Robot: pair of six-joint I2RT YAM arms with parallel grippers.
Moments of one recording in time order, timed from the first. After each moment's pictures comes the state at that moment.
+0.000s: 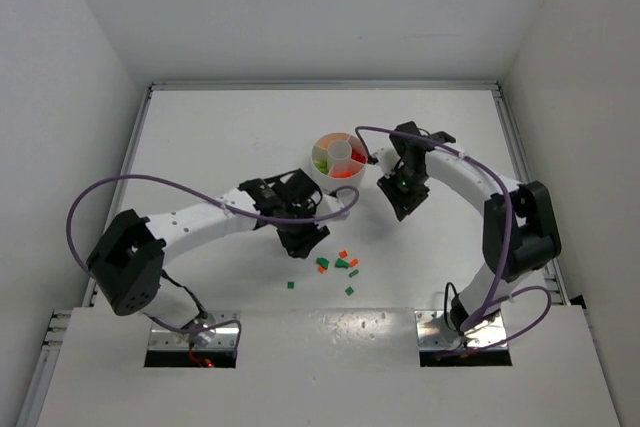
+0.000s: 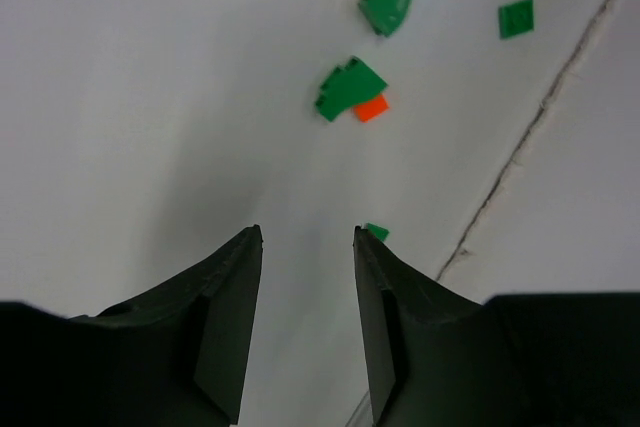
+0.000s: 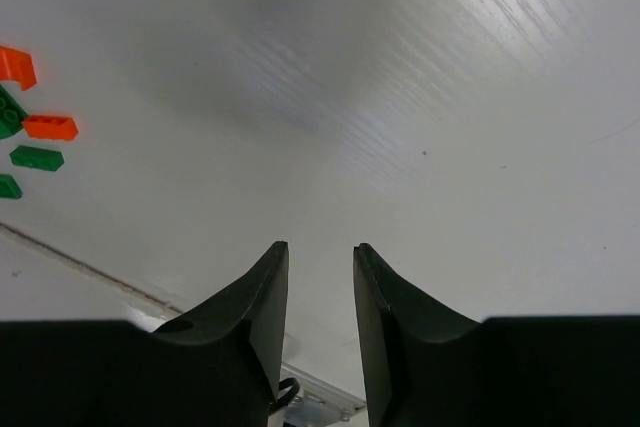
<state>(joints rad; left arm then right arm) -0.78 1.47 1.02 -0.69 0.27 0.25 0.35 1.67 1.15 -0.93 -0.14 -0.32</state>
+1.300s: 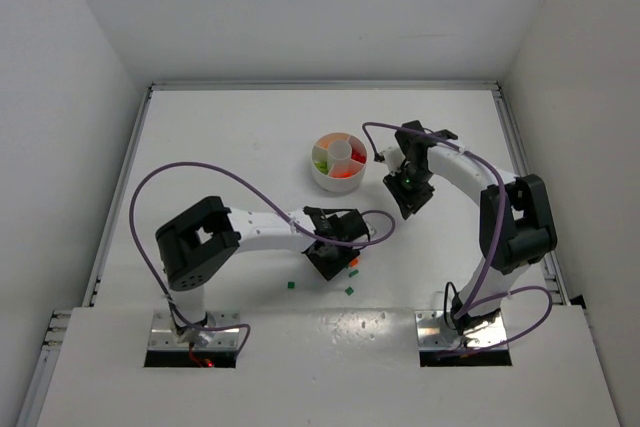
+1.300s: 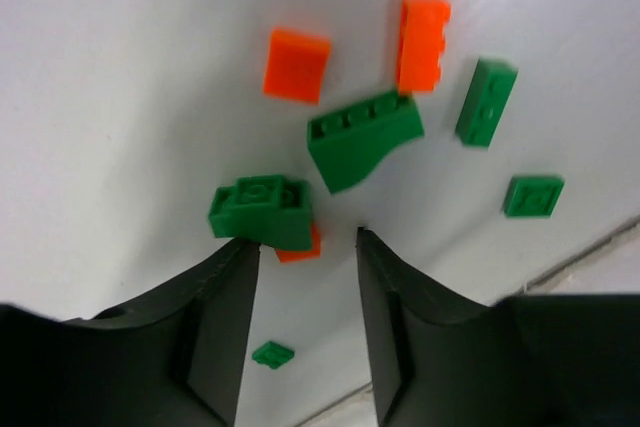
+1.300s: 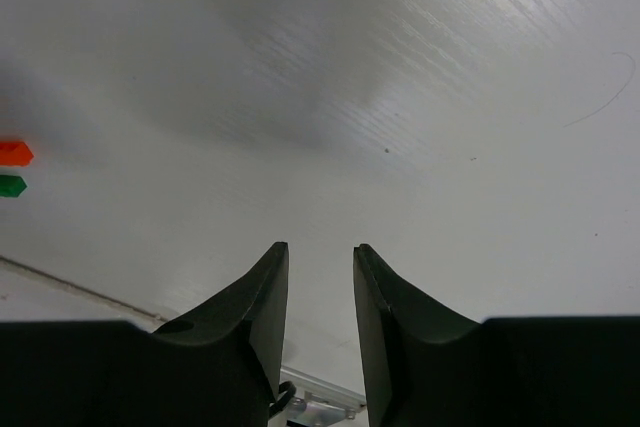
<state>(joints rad) -1.10 1.80 1.08 -0.58 -0.05 -0.22 0.30 1.72 1.16 -0.91 -0.11 -0.29</state>
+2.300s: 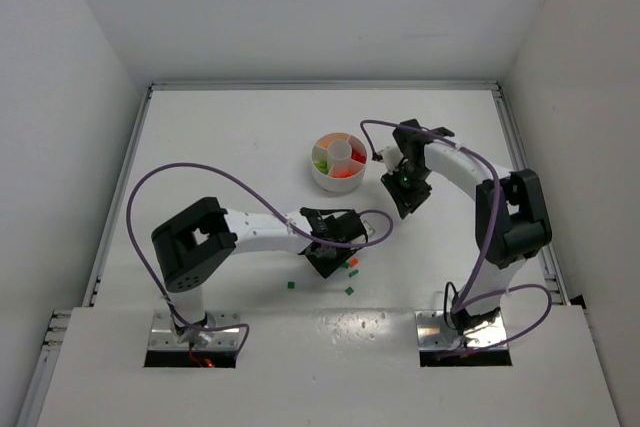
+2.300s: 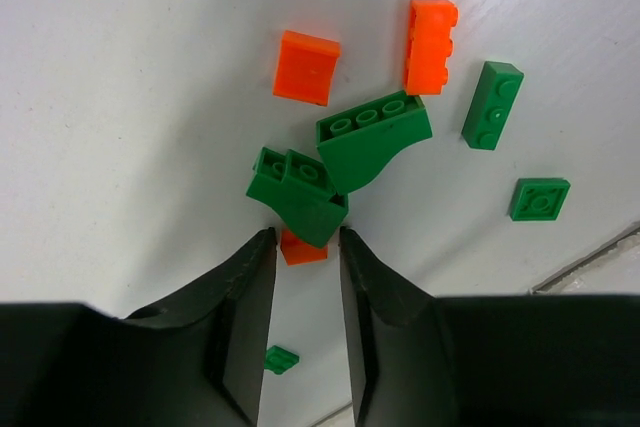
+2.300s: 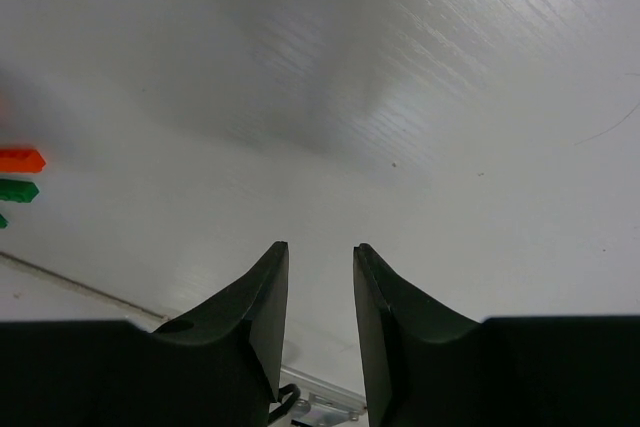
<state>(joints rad) -1.10 1.80 1.08 -0.55 -0.06 -0.22 0.30 1.76 1.19 -0.92 -0.13 -0.29</state>
